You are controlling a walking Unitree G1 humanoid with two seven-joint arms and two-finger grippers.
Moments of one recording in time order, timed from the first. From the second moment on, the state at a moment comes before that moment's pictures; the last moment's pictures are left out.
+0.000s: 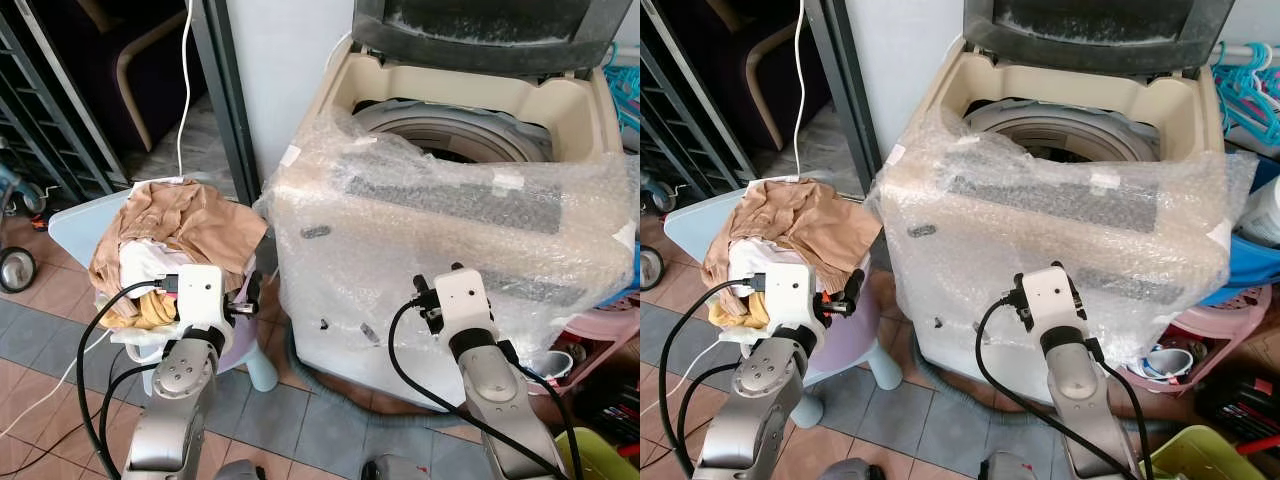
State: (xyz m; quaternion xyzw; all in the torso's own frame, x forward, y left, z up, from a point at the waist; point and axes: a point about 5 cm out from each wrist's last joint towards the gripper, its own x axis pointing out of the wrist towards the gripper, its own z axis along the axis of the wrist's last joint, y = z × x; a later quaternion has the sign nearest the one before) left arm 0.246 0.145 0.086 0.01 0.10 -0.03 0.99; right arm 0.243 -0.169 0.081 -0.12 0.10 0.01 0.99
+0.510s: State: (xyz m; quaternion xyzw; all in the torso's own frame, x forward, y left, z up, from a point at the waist) left arm 0.247 0.147 0.089 0.01 0.08 -0.02 1.00; right arm 0.239 -0.164 0.074 -0.05 0.13 -0.01 0.99
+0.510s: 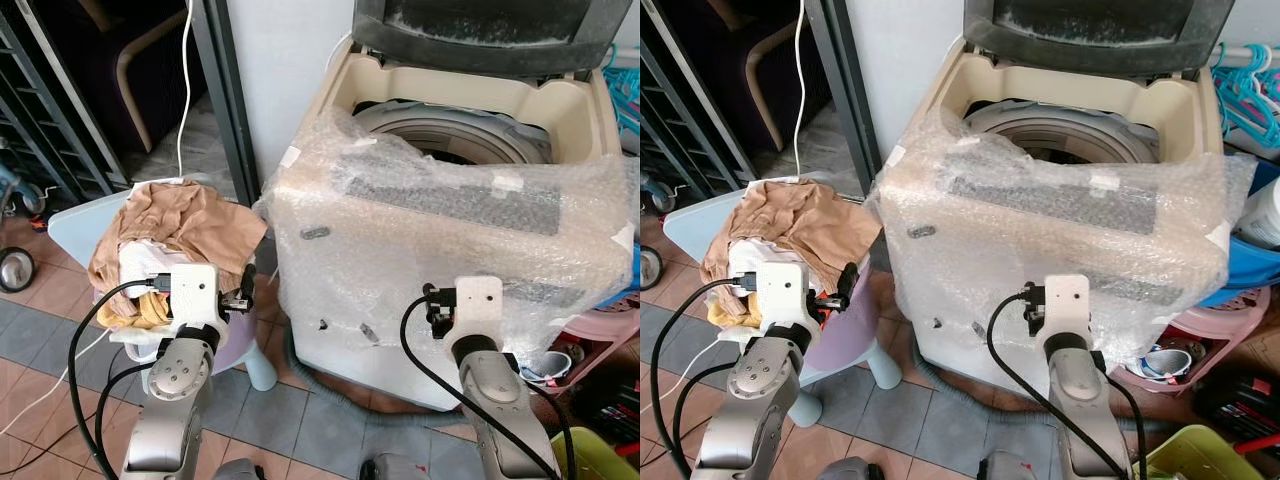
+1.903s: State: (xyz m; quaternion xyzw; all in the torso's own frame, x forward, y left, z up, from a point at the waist) left arm 0.243 0.171 0.079 0.07 0.08 -0.06 0.99; right arm 0.255 -0.169 0.086 -0.07 0.07 0.01 0.99
